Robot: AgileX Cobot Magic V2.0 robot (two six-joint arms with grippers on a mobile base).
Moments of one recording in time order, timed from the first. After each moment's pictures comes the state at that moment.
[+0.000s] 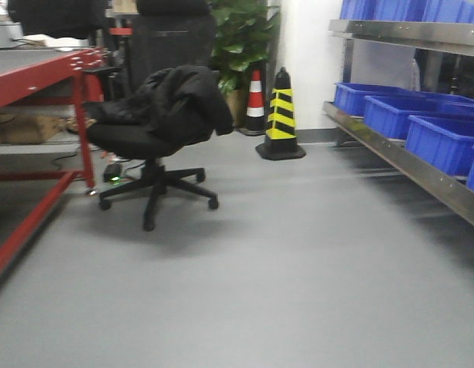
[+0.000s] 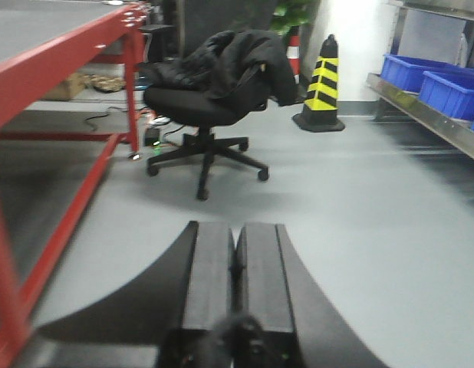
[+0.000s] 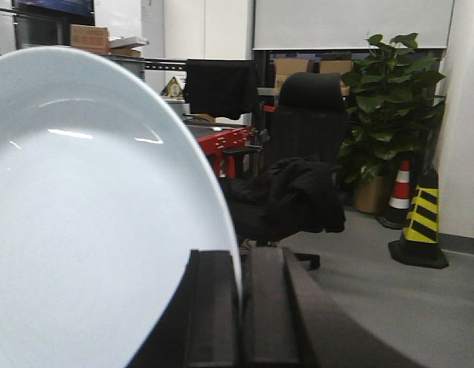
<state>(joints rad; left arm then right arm) -0.06 -0.02 0.03 -0.04 0.12 0.03 0.31 0.17 -0.41 0.68 0.19 -0.61</state>
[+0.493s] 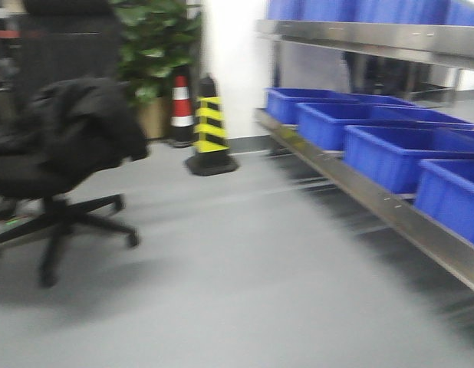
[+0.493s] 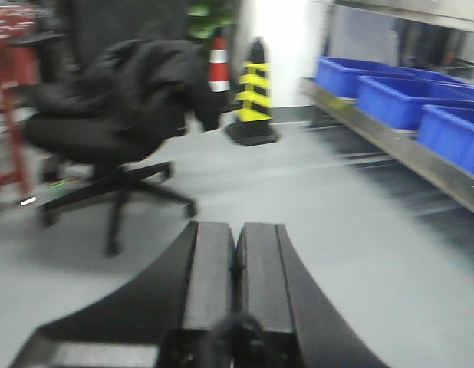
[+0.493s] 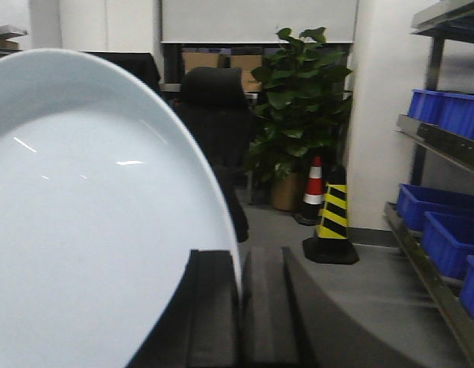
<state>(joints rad) -0.06 -0.02 0.03 -0.04 0.12 0.03 0.31 0.17 -0.41 0.68 0.19 -0.61</state>
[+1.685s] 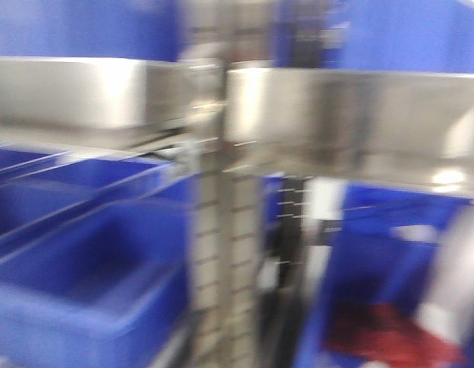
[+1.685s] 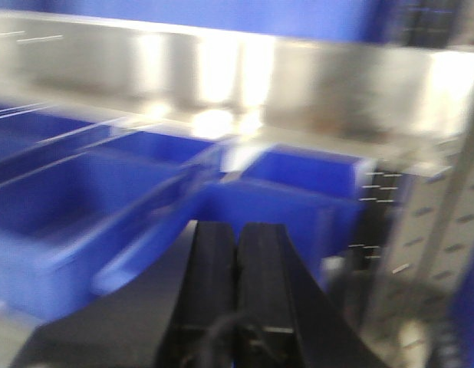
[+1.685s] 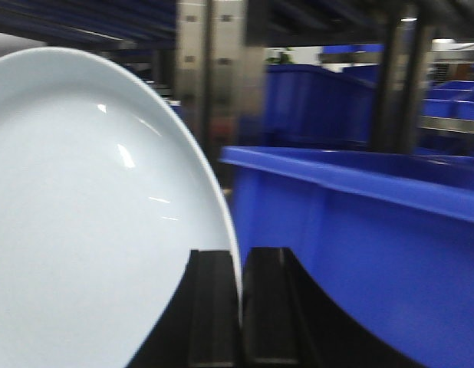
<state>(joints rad) -0.06 -0.02 0.03 -0.04 0.12 0.03 0.31 0.17 -0.41 0.68 0.19 -0.61</state>
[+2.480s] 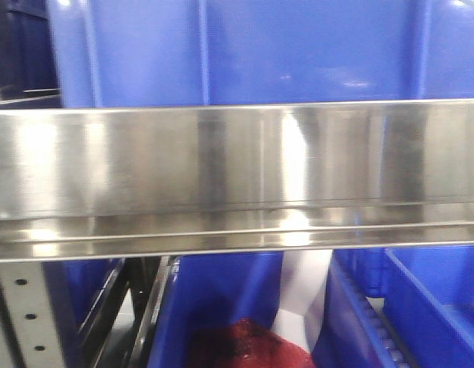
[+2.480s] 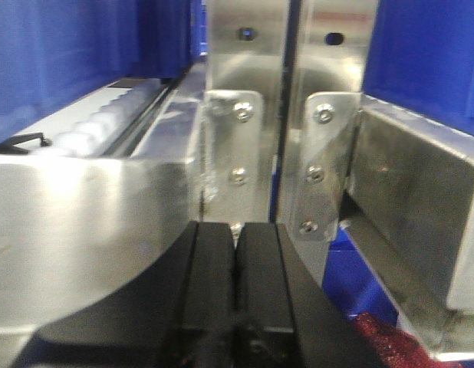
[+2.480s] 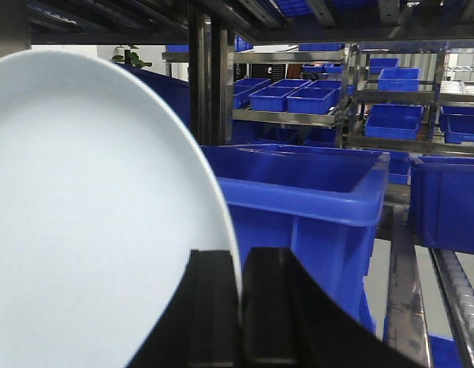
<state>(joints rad) -0.06 -0.02 0.03 -0.04 0.12 0.03 0.31 0.17 -0.41 0.68 0.19 -0.61</state>
